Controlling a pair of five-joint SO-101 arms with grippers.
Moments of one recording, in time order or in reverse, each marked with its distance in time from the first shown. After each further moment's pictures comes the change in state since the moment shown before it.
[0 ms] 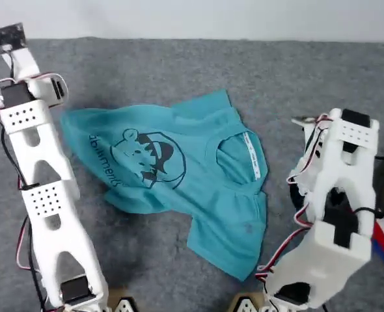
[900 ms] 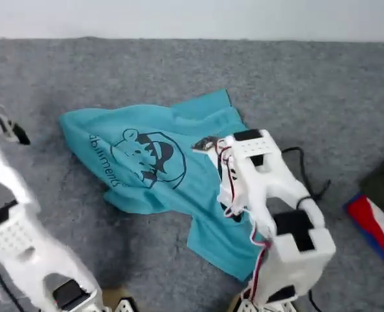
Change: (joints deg) left arm -16.1 -33.8 46.9 11.2 -3.3; right arm -30.7 0.8 18.6 -19.0 -0.4
